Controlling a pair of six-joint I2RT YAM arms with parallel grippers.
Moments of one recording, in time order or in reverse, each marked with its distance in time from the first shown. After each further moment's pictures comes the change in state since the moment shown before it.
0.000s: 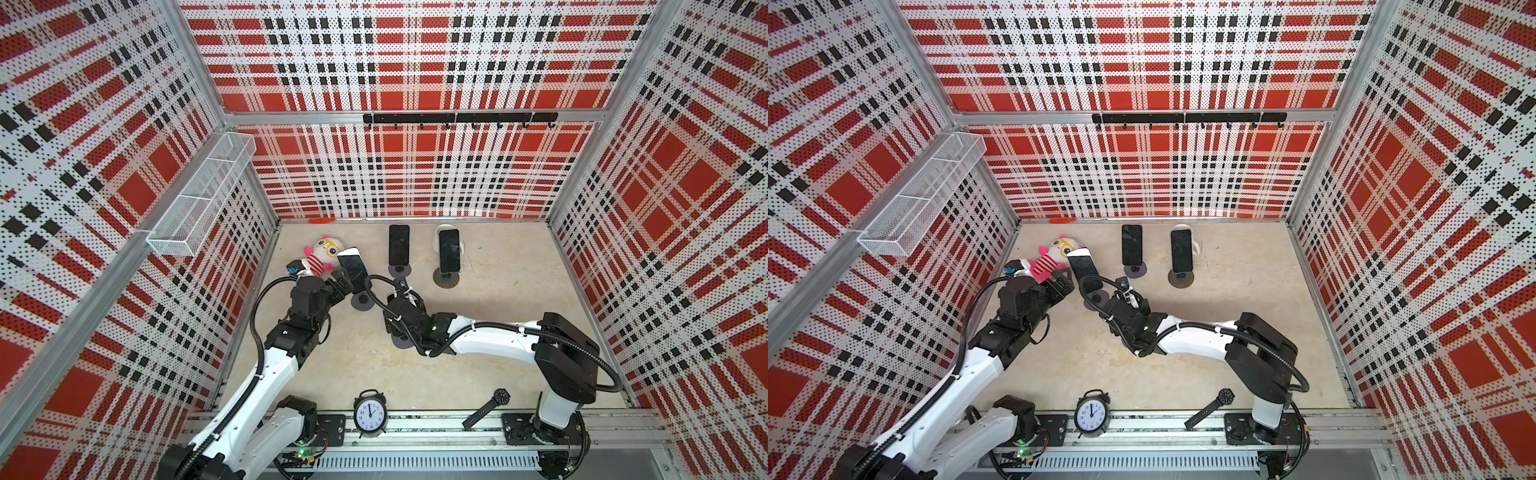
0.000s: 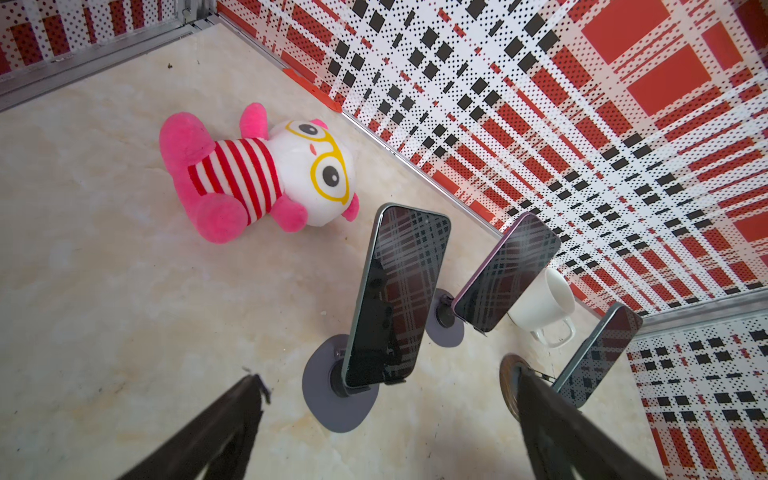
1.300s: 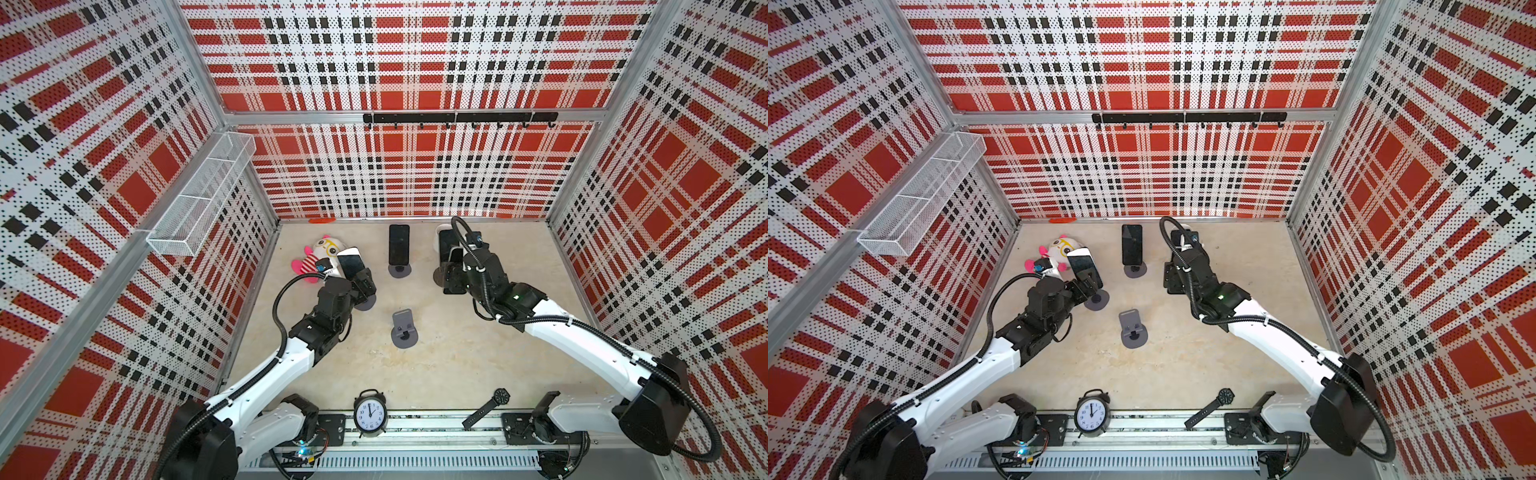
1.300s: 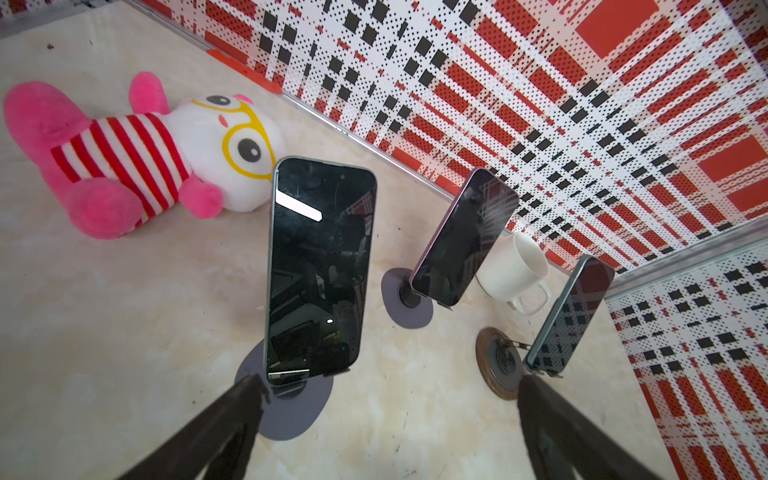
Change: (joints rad) left arm -0.233 0.159 -0.021 0.215 -0.154 0.019; right arm -0.429 -0.474 -0.066 -0.202 -0.190 -0.130
